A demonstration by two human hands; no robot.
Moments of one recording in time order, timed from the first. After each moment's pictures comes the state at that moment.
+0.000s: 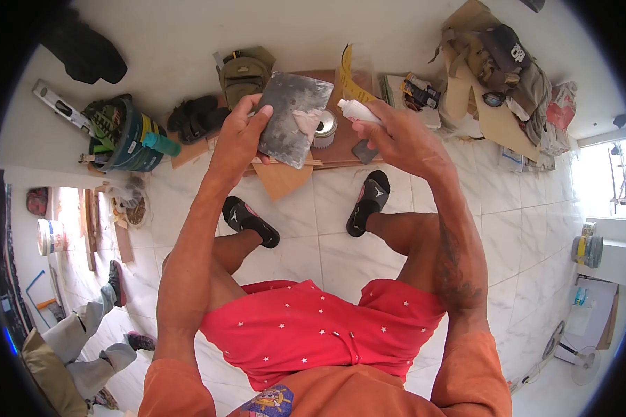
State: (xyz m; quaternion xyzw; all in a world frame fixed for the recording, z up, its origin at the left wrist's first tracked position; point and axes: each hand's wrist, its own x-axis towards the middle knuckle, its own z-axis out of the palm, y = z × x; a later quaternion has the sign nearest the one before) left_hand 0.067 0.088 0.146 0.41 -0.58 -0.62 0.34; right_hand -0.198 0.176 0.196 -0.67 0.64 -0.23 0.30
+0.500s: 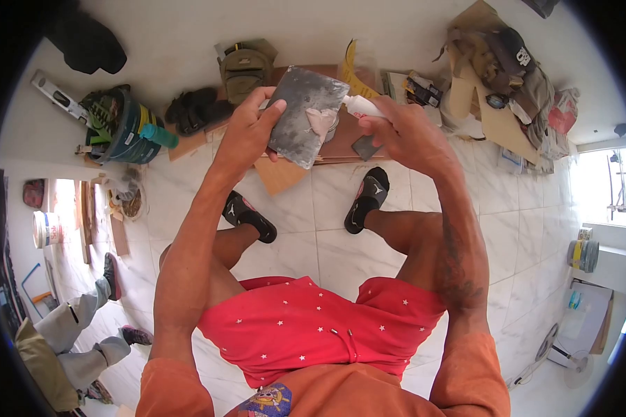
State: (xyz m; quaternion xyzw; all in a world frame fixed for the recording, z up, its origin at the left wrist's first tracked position) left_hand 0.060 0.094 0.158 0.41 -0.59 -0.62 0.31; right_hand -0.201 0.171 0.194 -0.70 0.62 -0.22 0.27
